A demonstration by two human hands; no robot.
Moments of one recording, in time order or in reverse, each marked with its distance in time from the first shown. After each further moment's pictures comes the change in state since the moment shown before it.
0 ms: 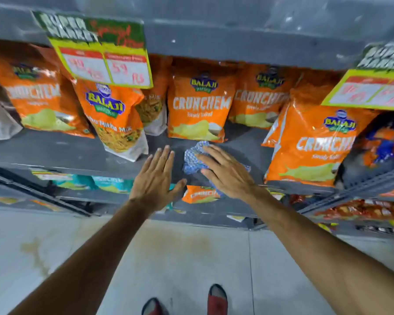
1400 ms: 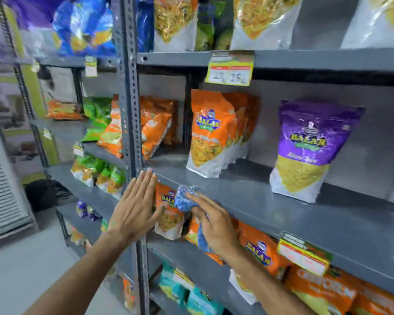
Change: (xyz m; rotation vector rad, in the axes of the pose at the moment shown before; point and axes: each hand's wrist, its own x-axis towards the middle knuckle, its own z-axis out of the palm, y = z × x) left_hand -0.156 -0.262 -0.401 0.379 0.524 -0.456; right_hand 0.260 -0.398 -0.180 0.727 0.317 -0.427
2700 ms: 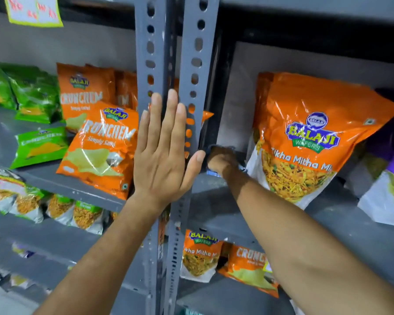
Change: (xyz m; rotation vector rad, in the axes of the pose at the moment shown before) left_hand 0.259 -0.179 0.069 -0.394 0.685 0.285; right_hand 0.384 0.223 0.144 -0.982 -0.103 0.813
